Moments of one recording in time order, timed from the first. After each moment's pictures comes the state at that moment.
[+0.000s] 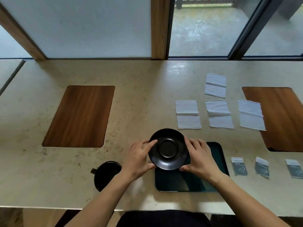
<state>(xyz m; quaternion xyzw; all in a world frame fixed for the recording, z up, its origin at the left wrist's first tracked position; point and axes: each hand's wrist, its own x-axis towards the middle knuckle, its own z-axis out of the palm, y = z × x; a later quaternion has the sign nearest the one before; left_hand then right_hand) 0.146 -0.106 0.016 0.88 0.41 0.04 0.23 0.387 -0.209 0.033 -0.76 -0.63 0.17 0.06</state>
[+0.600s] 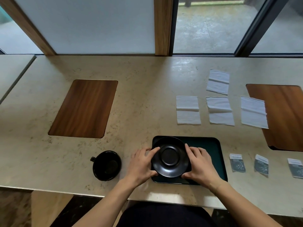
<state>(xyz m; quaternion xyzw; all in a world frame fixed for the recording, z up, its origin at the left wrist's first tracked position) 0.155 -0.164 -0.006 0.86 0.45 -0.02 0.23 0.397 -0.256 -0.002 -0.74 -0.63 0.21 0.02</state>
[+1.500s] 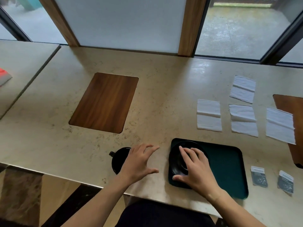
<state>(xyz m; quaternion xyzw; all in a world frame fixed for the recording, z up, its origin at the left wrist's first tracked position) 0.086 -0.140 0.021 0.87 0.44 0.03 0.22 0.320 -0.227 0.025 -0.69 -0.70 0.18 0.05</state>
